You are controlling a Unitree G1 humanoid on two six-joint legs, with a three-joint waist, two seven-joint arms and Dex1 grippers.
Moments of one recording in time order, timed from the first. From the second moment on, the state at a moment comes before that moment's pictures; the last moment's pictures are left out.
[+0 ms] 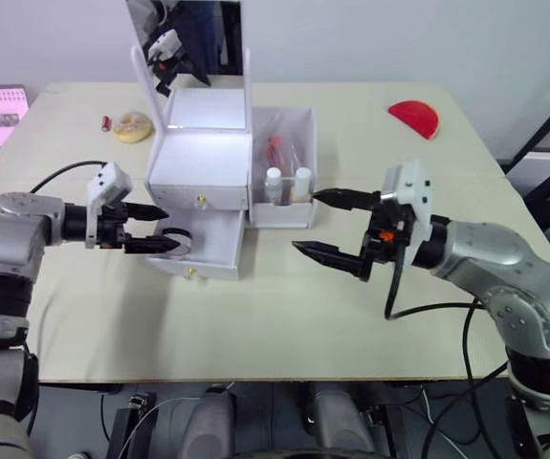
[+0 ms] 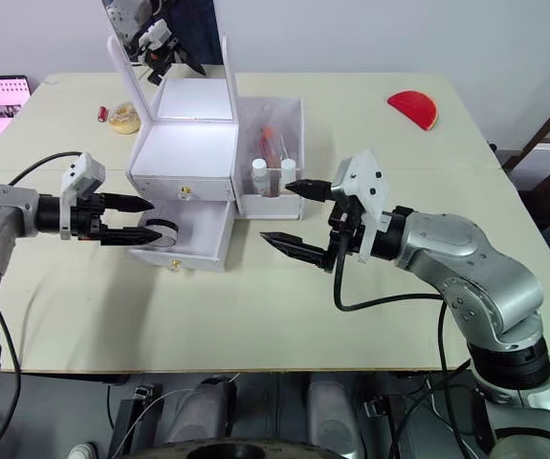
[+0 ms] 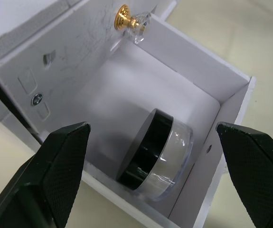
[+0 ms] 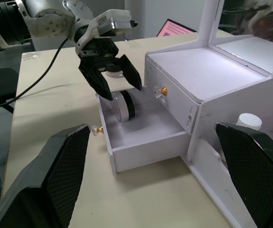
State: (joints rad) left arm -0.68 0.89 -0.06 0.42 -0.33 0.45 -1.42; right arm -0.43 -0.69 -0.03 -0.59 0.75 0.75 0.69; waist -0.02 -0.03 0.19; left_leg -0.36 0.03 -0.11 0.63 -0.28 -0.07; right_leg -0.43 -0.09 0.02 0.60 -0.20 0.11
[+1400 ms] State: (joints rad) left arm -0.68 0.86 -0.09 0.38 -0.24 0.39 -1.40; right arm -0.40 -0.68 -0.03 -0.60 0.76 0.75 0.66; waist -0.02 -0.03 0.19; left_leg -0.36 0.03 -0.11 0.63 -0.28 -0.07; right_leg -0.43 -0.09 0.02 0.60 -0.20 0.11
